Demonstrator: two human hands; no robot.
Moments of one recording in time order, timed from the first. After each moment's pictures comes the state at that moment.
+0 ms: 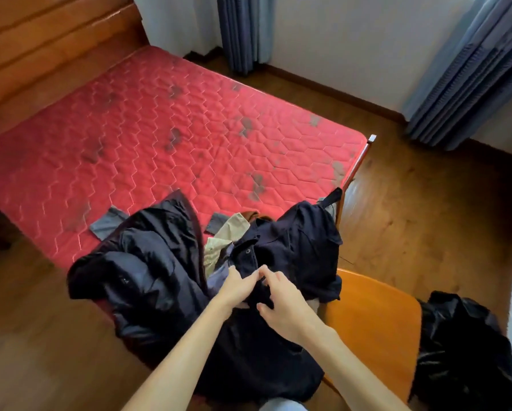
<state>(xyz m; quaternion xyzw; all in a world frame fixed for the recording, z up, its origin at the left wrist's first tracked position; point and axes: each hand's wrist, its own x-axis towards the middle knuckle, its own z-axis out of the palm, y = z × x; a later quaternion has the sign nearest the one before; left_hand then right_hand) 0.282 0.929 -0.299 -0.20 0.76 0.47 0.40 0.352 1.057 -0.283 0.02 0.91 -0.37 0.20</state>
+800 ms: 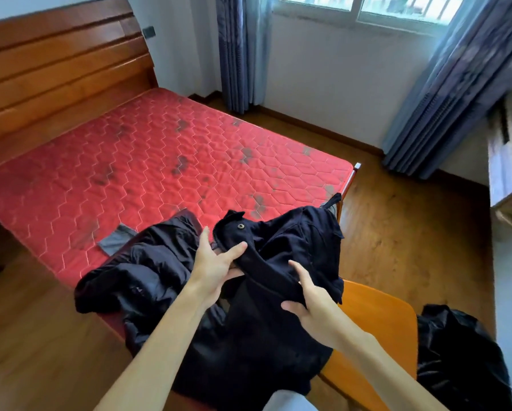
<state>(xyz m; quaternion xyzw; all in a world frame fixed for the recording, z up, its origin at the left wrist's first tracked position) 0.319 0.834 -0.196 -0.13 0.60 0.76 0.22 0.427 1.038 -0.237 0.04 0.88 -0.45 0.15</state>
